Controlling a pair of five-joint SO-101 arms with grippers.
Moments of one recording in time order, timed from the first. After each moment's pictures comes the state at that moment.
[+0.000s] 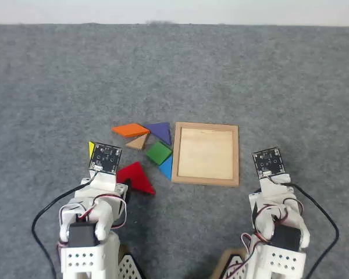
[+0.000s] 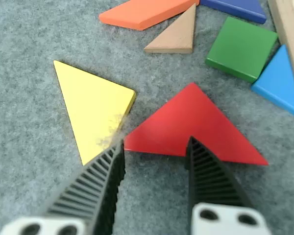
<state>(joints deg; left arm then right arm) -9.0 -102.6 97.0 71.5 -8.1 9.0 -102.9 95.4 70.6 24.7</state>
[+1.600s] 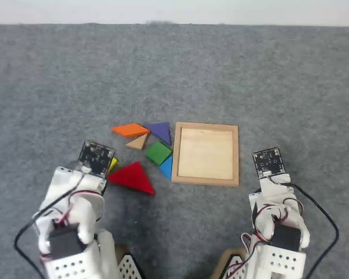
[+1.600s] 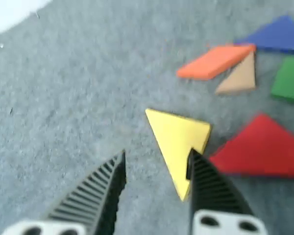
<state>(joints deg) -21.4 -92.9 75.3 74.8 -29.8 9.0 -102.9 95.4 70.6 24.7</state>
